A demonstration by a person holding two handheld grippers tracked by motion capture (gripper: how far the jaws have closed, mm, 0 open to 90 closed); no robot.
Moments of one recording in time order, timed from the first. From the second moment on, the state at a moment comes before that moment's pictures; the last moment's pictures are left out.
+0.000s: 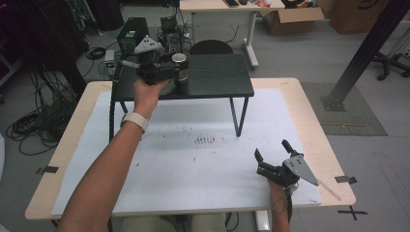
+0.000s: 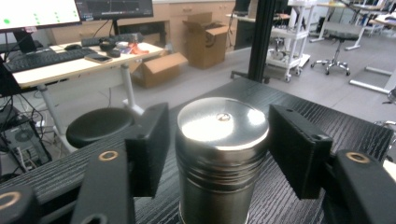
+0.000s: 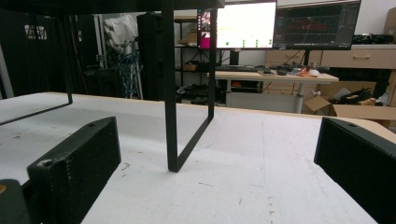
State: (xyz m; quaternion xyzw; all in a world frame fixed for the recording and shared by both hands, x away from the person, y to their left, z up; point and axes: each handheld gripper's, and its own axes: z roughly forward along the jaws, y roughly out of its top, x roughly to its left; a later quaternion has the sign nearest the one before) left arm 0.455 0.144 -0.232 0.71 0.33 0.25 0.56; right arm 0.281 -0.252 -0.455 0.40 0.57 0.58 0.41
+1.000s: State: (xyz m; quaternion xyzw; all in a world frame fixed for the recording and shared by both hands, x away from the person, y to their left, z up) left arm 0.426 0.175 -0.227 0.68 0.31 0.25 0.62; right arm 0.282 -0.251 -0.455 0.40 0.58 0.58 0.41
